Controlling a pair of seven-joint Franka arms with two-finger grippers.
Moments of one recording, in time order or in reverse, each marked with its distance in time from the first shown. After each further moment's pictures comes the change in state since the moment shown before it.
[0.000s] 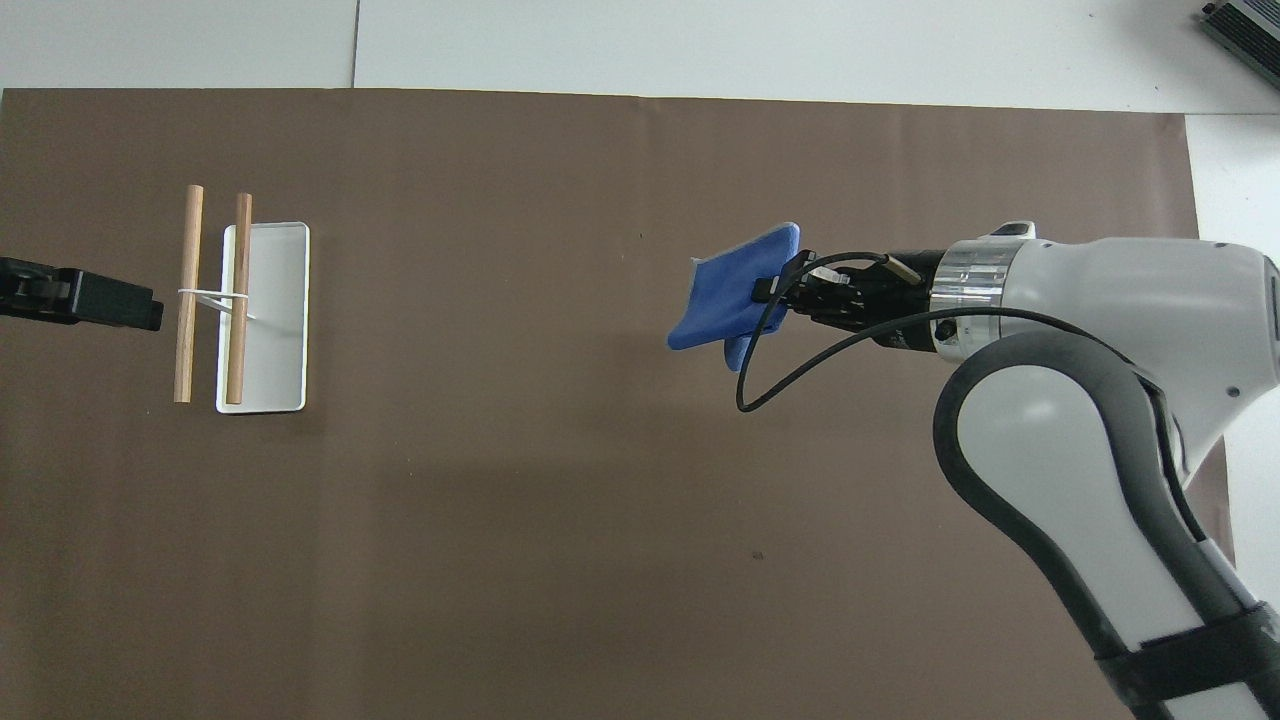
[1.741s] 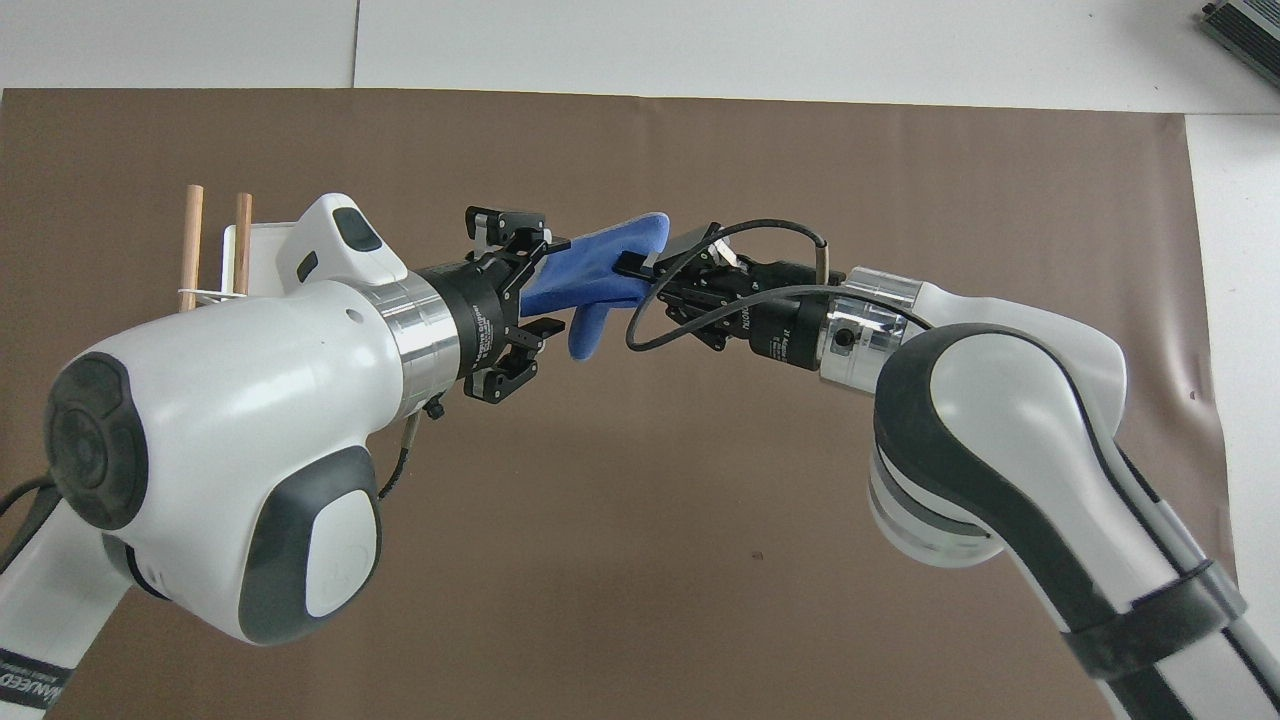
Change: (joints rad) left arm -0.438 -0.007 -0.010 -0.375 -0.292 0.878 -1.674; right arm 0.100 0.048 0.050 0.007 0.587 0.168 -0.053
